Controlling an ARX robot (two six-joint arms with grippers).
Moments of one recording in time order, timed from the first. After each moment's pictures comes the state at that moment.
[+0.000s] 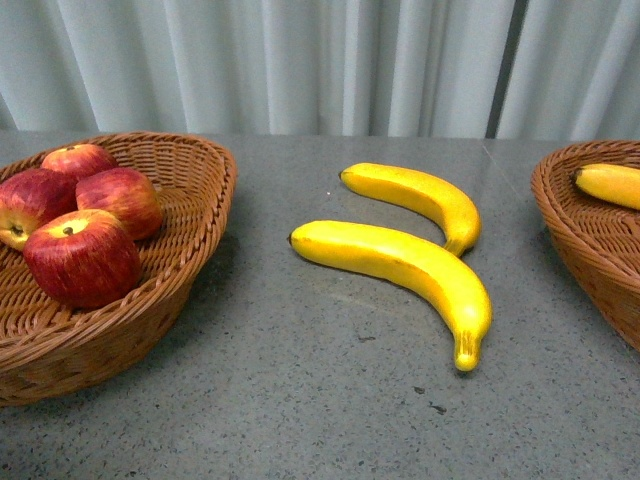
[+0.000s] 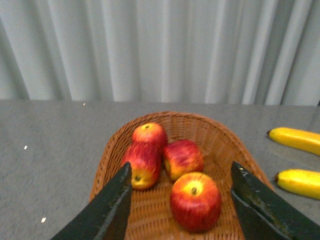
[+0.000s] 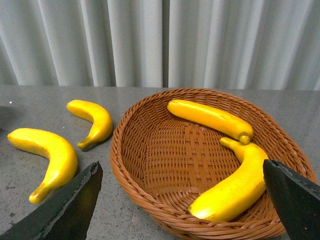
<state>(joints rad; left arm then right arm) -0.23 0.63 0.29 0.33 -0.24 0.02 0.00 0.00 0.01 0.00 0.00 -0.01</state>
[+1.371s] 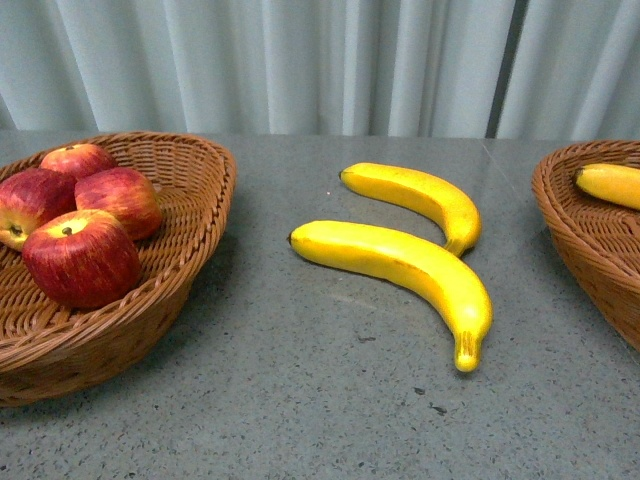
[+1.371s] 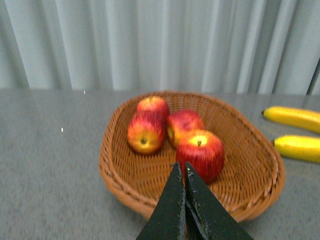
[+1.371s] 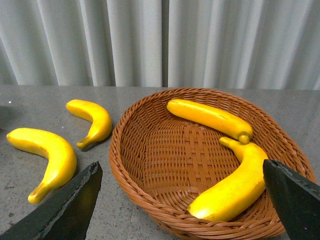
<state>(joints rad) 0.00 0.01 0.01 0.00 0.00 0.00 0.00 0.00 0.01 -0.01 0.00 -0.01</state>
